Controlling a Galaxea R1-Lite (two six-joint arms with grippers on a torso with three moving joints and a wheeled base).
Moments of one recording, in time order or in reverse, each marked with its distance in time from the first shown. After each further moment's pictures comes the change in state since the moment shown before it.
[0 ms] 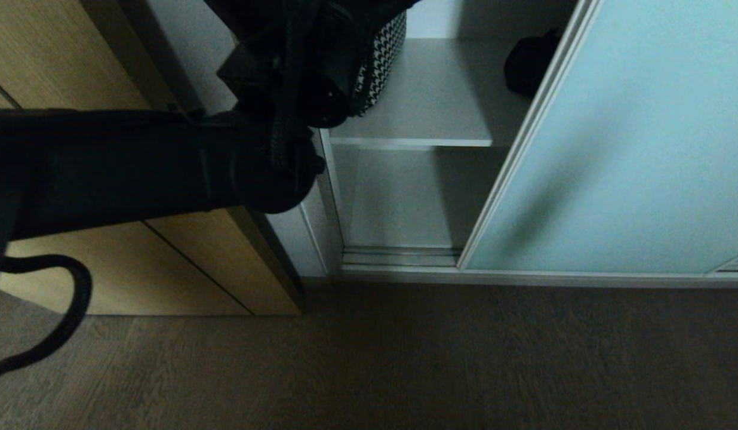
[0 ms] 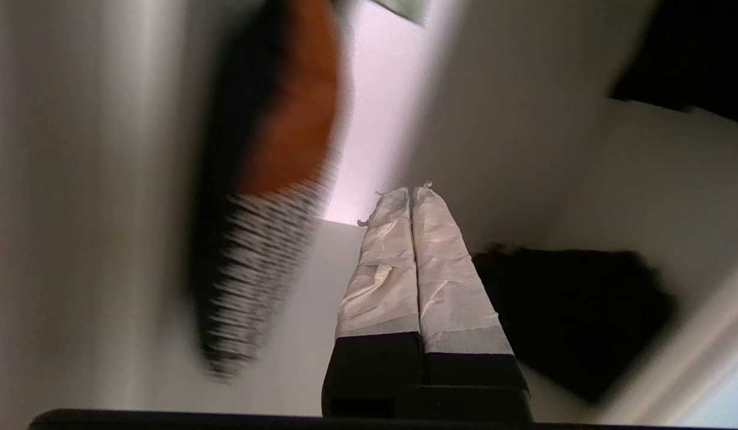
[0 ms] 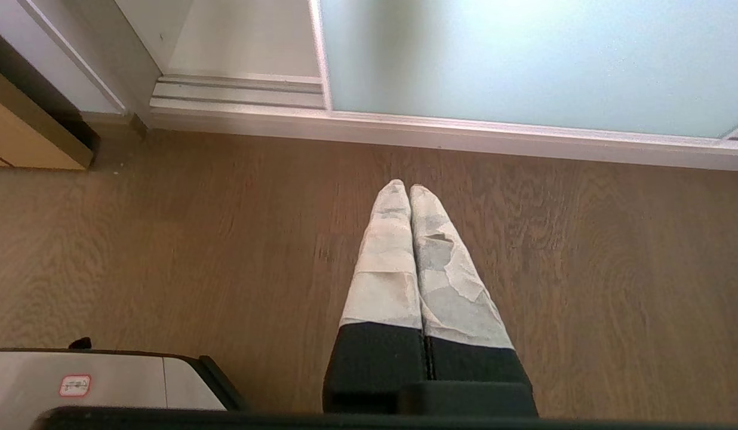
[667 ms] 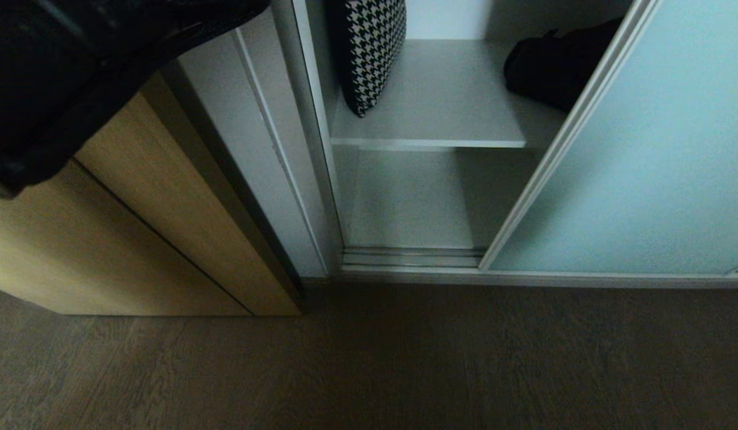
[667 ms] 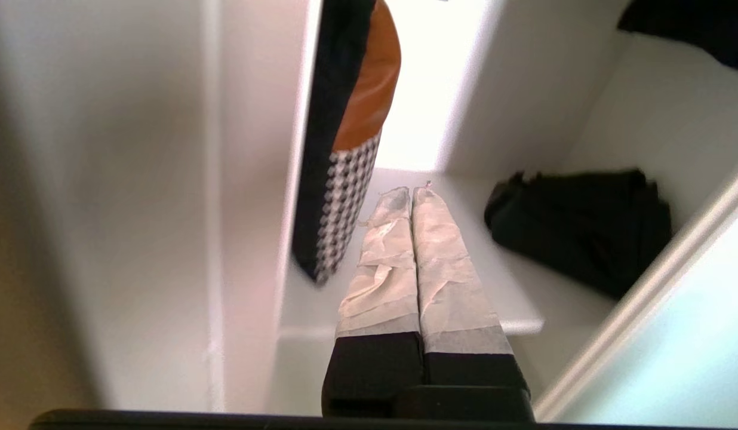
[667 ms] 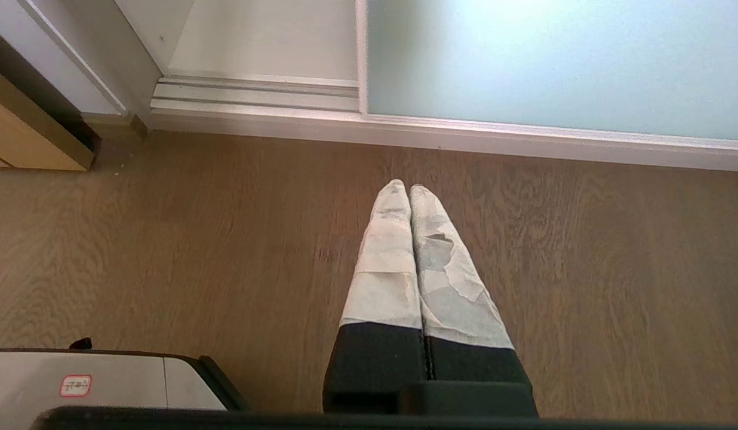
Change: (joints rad) left arm -0.008 -0.587 0.703 0.056 0.017 0.025; right arm 0.000 0.000 0.000 0.000 0.000 0.000
